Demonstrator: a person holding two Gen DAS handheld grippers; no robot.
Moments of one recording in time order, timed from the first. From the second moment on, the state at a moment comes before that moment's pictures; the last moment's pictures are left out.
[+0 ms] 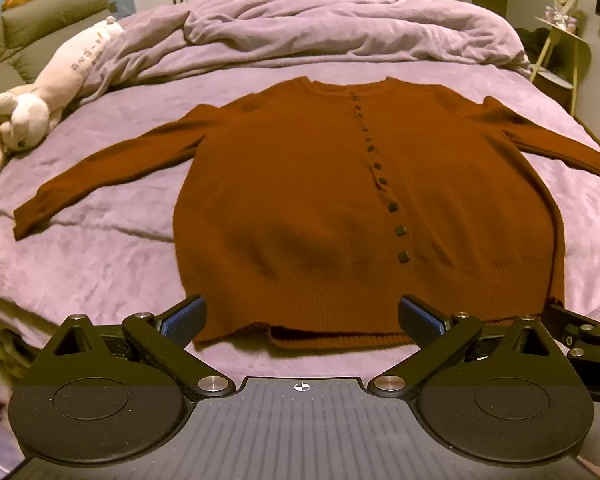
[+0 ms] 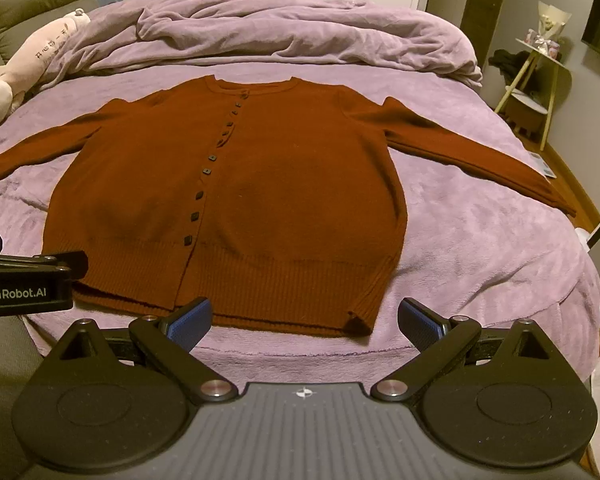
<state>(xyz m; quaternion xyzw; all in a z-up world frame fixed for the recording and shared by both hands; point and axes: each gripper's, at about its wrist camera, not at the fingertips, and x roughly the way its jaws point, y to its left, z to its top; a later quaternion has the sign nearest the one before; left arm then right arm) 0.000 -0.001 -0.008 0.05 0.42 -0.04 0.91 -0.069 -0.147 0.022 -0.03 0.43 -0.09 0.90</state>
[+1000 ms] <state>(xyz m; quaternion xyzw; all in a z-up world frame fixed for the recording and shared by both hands) -0.001 -0.002 -0.014 0.05 0.42 -0.04 0.90 -0.069 -0.146 0.021 -0.02 0.43 -0.08 0.90</state>
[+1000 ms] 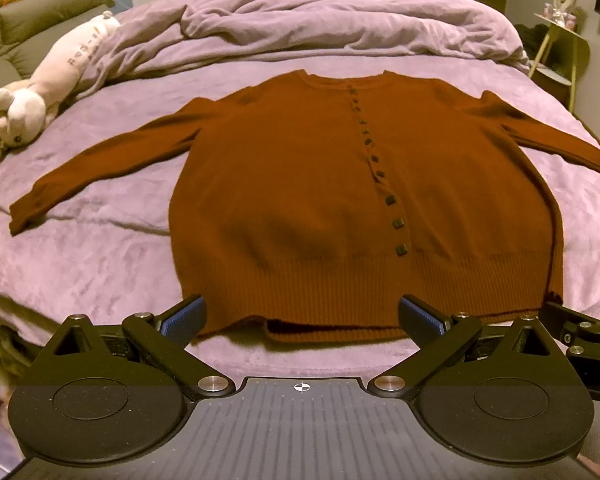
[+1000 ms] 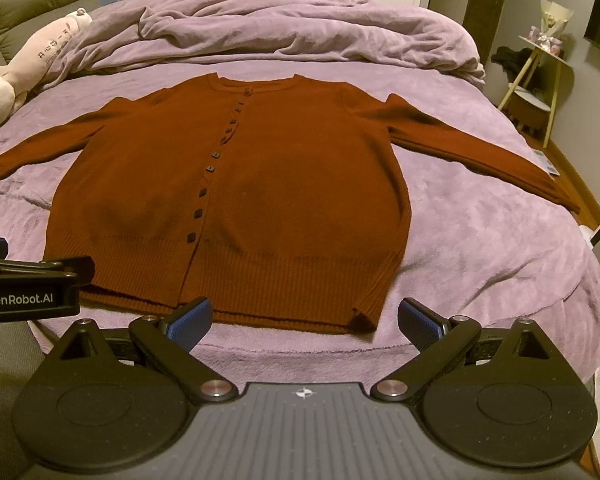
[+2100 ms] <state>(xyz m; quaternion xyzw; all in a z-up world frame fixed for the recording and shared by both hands) 0.000 -0.002 -0.016 0.04 0.43 -0.05 0.90 -0.069 -0.147 0.021 -0.01 0.43 -0.08 0.90</state>
